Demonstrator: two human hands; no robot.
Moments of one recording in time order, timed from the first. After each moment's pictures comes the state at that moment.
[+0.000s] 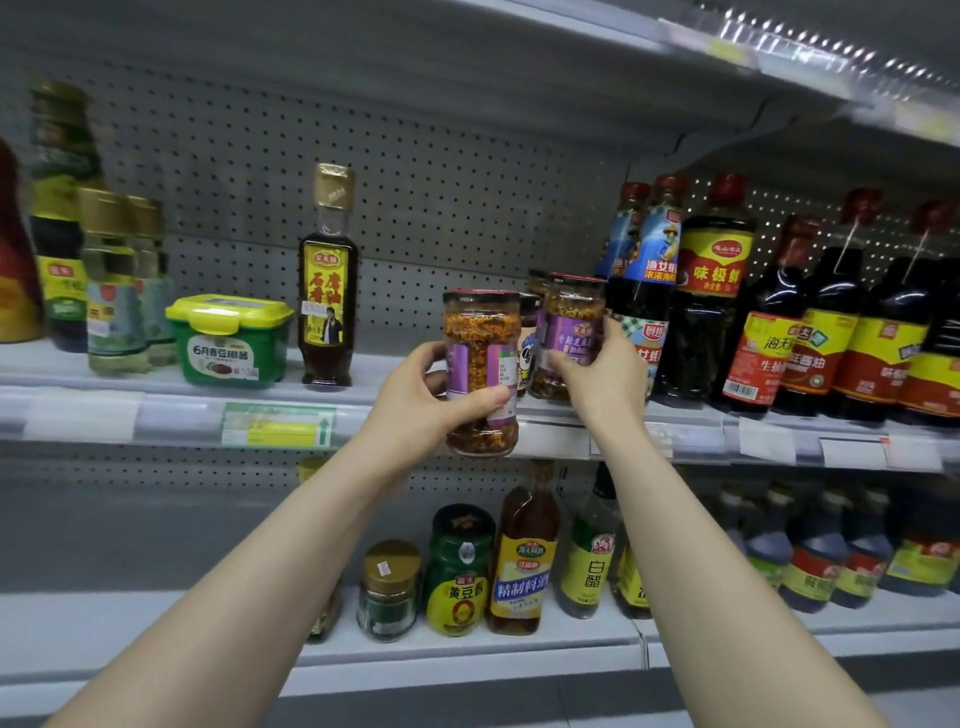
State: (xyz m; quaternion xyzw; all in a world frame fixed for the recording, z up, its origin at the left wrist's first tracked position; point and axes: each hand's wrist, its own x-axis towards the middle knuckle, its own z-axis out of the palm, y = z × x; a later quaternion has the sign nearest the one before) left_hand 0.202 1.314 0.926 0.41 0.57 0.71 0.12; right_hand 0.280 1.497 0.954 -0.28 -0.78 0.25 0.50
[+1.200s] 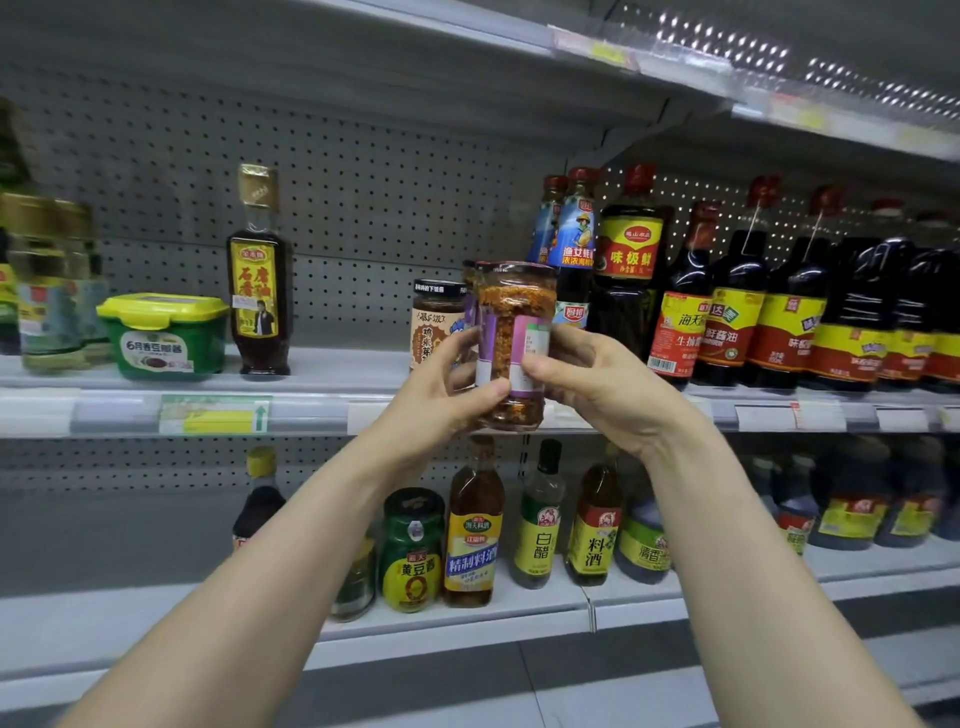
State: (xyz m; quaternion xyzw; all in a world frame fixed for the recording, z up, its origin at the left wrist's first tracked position) left_hand 0.262 1.356 0.928 0.49 0.51 0.67 0.21; right_hand 0.394 1.500 0.973 -0.01 -0.77 0.59 0.25
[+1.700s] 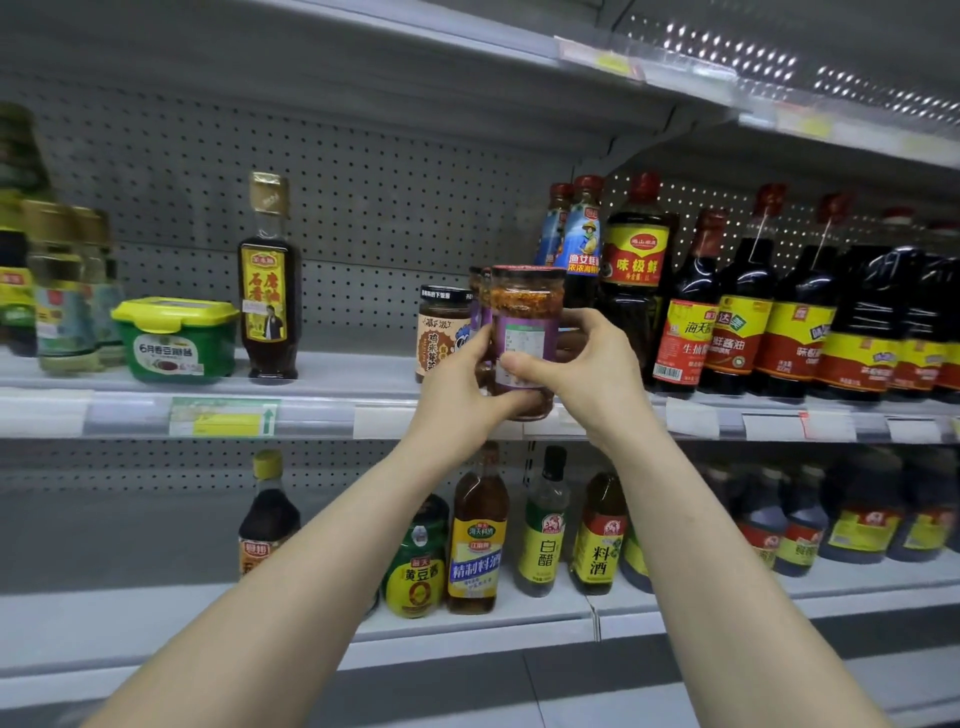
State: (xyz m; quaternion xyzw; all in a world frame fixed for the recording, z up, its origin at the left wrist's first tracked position) left_hand 0.278 1.376 0.936 0.50 0.62 0.61 -0.04; right_hand 0.374 1.484 0.971 -0.15 -0.79 0.38 0.45
